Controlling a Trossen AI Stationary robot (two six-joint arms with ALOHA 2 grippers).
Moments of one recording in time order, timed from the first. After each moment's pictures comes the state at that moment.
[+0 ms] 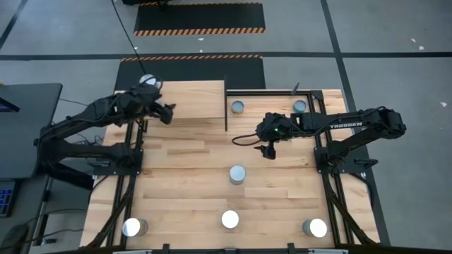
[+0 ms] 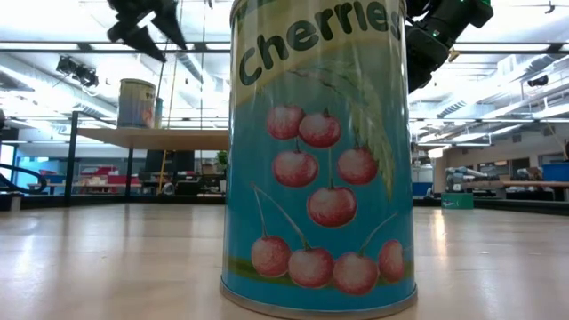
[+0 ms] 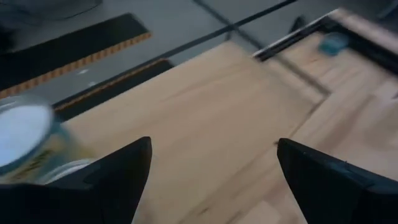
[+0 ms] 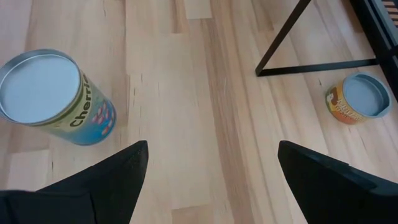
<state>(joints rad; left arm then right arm) 0.35 0.92 1.11 -0.84 -0.45 -0.39 -0.10 1.26 0.89 -0.49 0.08 -0.02</state>
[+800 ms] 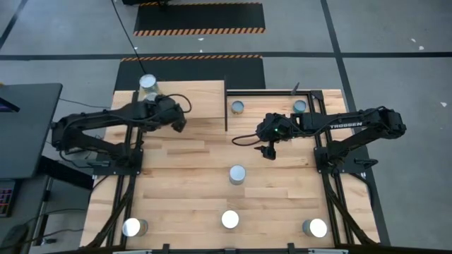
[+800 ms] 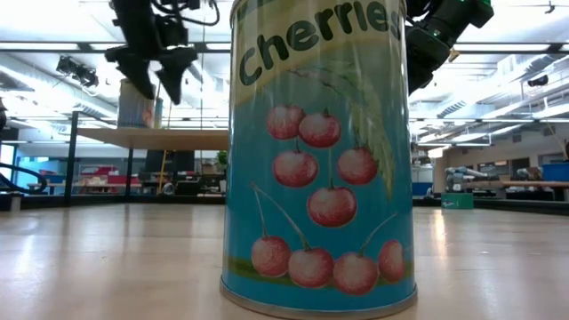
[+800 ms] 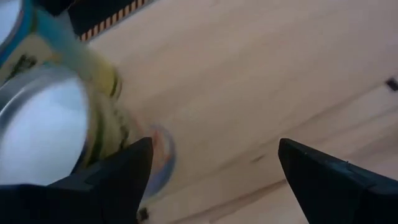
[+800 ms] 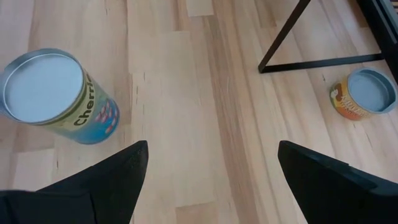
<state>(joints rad) 0.22 1.21 1.10 -1.12 -0.67 -0.72 -0.10 1.26 0.89 -0.50 0.08 0.00</state>
